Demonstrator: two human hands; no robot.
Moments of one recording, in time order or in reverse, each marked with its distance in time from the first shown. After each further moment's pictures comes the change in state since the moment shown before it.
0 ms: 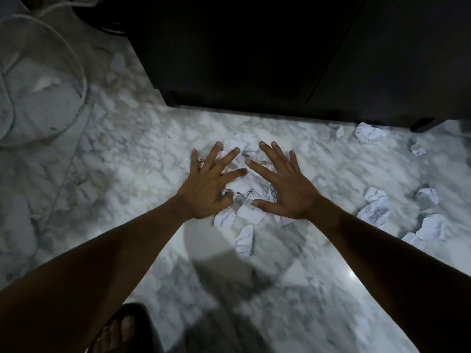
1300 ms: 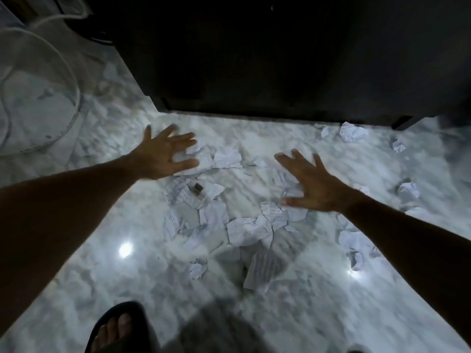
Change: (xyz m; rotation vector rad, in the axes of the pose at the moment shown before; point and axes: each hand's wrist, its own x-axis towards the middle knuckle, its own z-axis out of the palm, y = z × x) left_hand 0.016 -0.088 -0.068 0.018 -0.346 -0.211; right_hand -0.046 0.054 -0.046 0.115 -0.269 0.172
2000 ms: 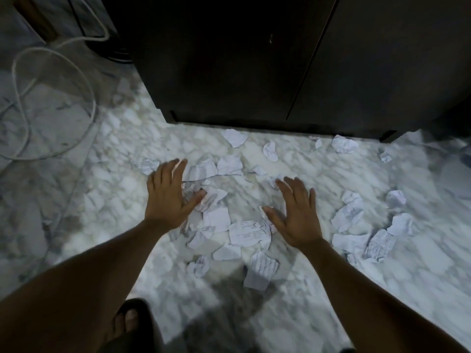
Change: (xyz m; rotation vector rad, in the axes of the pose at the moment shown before) left_hand -0.075 0.066 0.063 -0.186 0.525 -0.249; right_hand -0.028 -0.070 0.071 0.039 0.539 0.239
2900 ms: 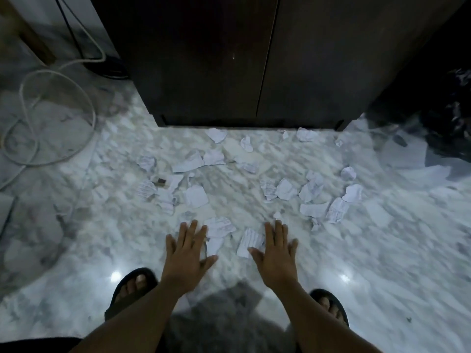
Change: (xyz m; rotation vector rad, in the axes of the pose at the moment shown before) left_hand -0.177 0.072 0.011 0.065 -0.475 0.008; right_hand -0.163 -0.049 0.002 -0.030 -0.336 0.400
